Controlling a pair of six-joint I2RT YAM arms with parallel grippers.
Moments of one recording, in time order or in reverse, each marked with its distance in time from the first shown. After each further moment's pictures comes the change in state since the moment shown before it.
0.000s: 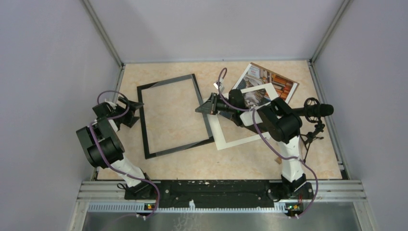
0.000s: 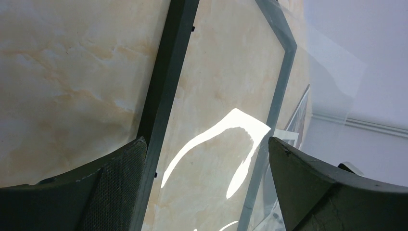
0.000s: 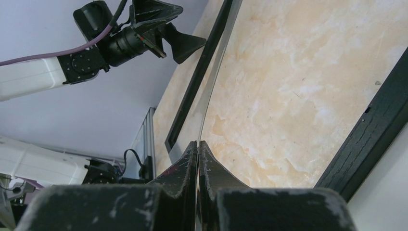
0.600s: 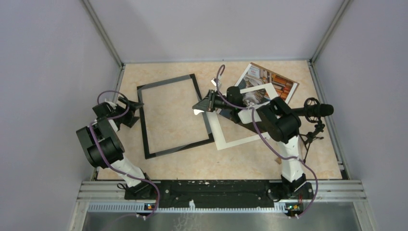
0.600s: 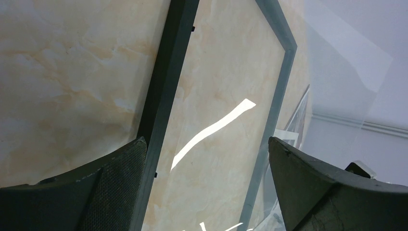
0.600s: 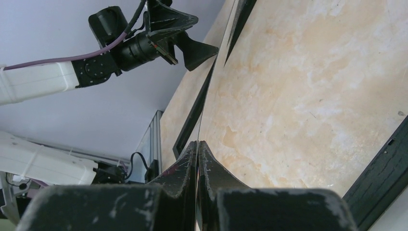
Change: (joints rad) left arm 0.000 0.000 0.000 0.000 0.000 0.000; right arm 0.009 0.008 0.061 -0.010 -0.014 0.016
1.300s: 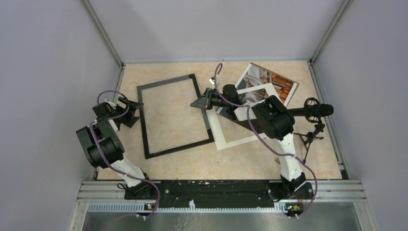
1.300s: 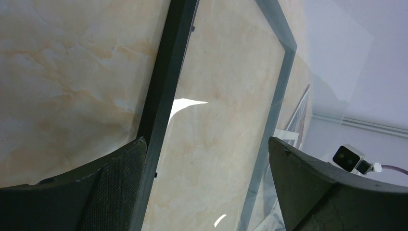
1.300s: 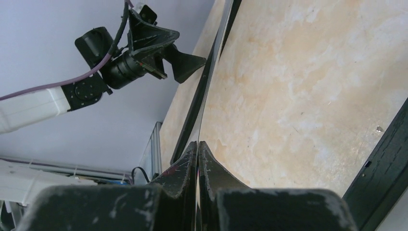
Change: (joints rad) left arm 0.000 0.000 0.000 0.000 0.000 0.000; right arm 0.002 0.090 0.116 -0.067 0.028 0.049
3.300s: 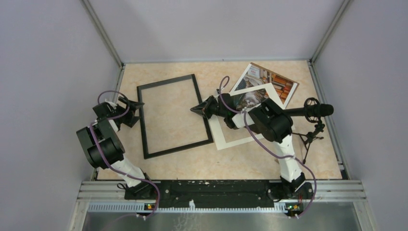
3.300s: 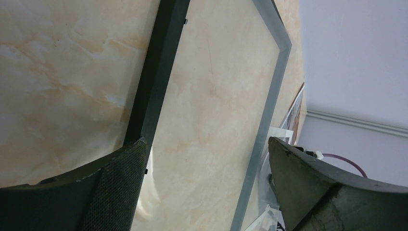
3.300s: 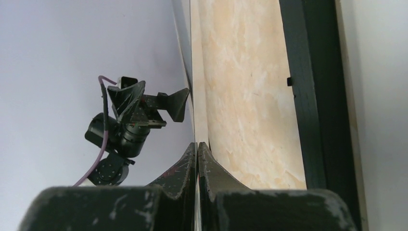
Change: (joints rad) left arm 0.000 -0.009 -0.006 0.001 0.012 -0.020; right arm 0.069 -0.001 -0.089 -0.094 0.320 0.439
